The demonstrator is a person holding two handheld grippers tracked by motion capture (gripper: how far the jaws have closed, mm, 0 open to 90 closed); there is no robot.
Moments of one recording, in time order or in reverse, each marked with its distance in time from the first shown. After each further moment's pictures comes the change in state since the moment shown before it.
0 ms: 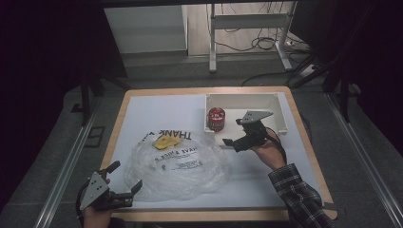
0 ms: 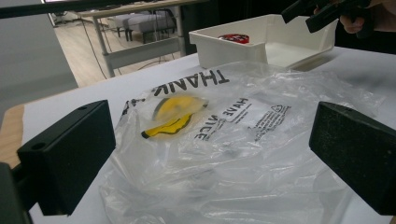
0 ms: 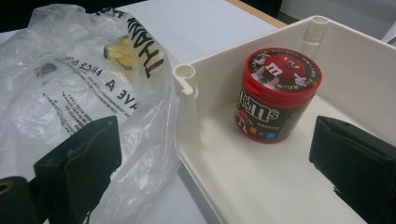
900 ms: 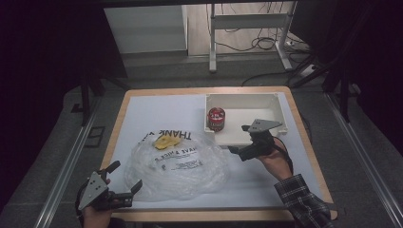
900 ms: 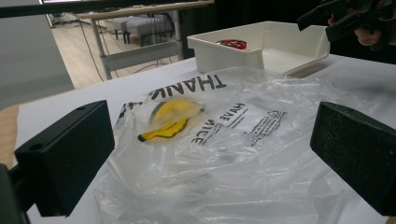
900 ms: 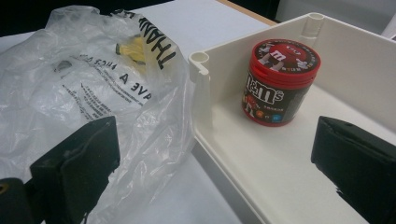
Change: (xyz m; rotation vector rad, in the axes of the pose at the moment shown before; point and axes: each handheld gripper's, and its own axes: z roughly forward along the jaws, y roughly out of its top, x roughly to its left) left arm 0.000 0.000 0.000 -0.018 -0.011 -0.021; right arm 0.015 -0.020 -0.023 -0.045 -0.013 0.007
